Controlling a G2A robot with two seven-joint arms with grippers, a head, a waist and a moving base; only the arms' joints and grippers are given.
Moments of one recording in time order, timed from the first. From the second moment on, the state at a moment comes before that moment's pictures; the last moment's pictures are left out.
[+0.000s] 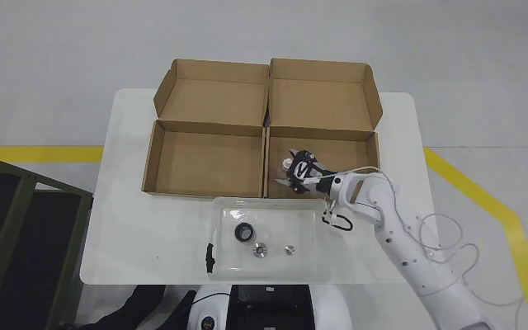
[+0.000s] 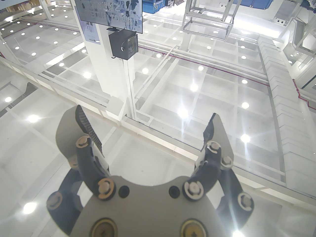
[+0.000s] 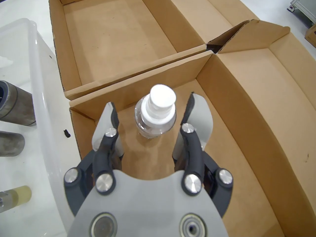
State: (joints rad) left arm -0.42 -0.34 -0.17 -1.17 3.07 0.50 0.07; right arm -0.99 -1.16 1.02 -1.51 -1.28 -0.62 0.27
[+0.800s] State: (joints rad) left arm -0.42 -0.34 -0.17 -1.17 3.07 0.50 0.07; right arm -1.28 -1.10 1.22 -2.05 -1.19 -0.78 0.43
